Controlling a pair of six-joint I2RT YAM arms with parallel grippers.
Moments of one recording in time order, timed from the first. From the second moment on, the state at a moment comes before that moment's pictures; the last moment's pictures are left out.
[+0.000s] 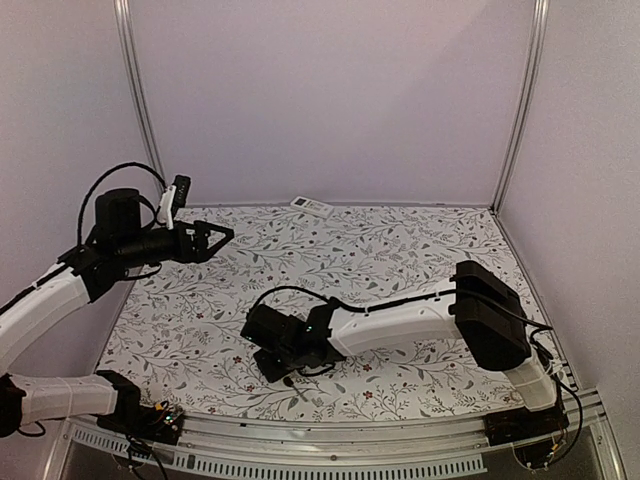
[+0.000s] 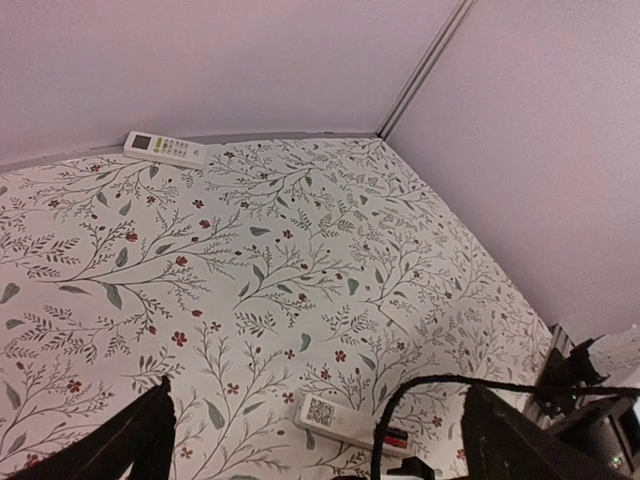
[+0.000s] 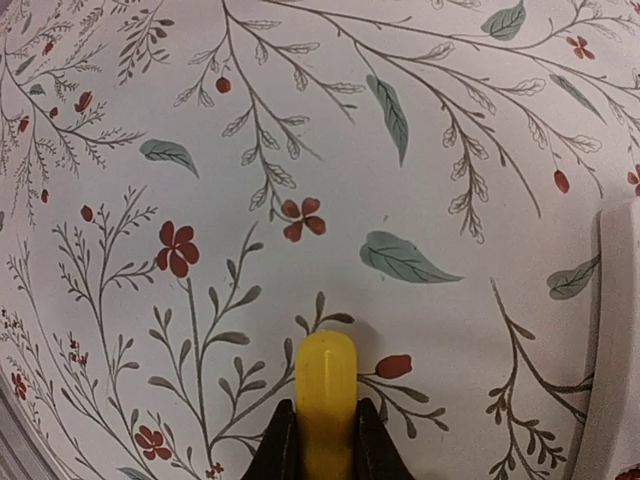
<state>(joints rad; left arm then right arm) -0.35 0.99 0.79 -0.16 0.44 -0.31 1.32 2.31 1.74 -0.44 0.22 0.57</state>
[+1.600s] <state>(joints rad) -1.02 1.37 0.74 0.66 0.35 -0.69 1.18 1.35 1.03 0.20 0.50 0.72</state>
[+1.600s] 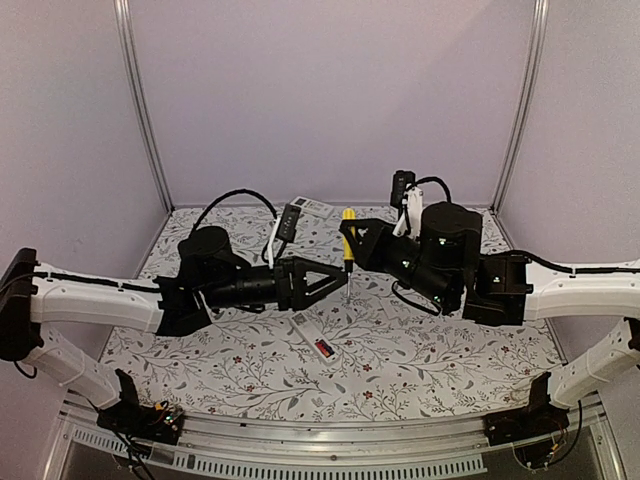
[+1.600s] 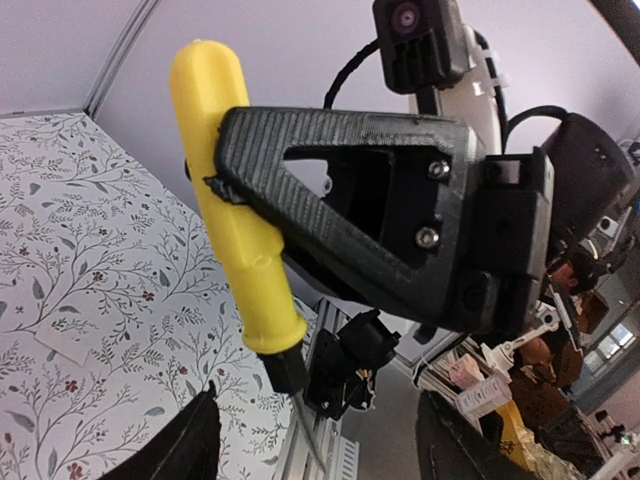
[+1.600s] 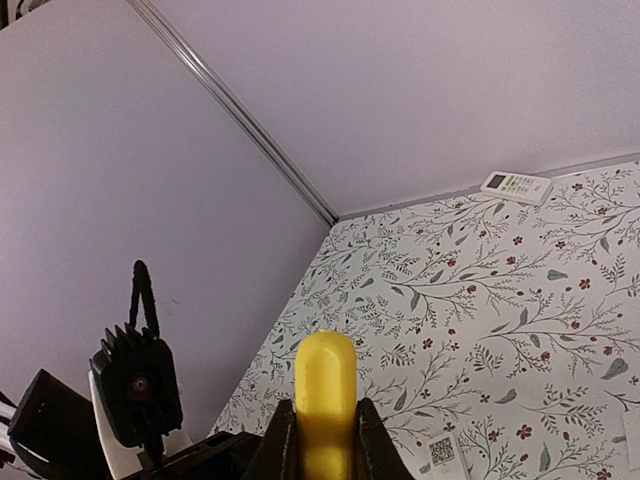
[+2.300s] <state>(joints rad) -1.03 1.50 0.80 0.71 0.39 -0.79 1.18 1.36 1.04 0.21 0.50 0.70</state>
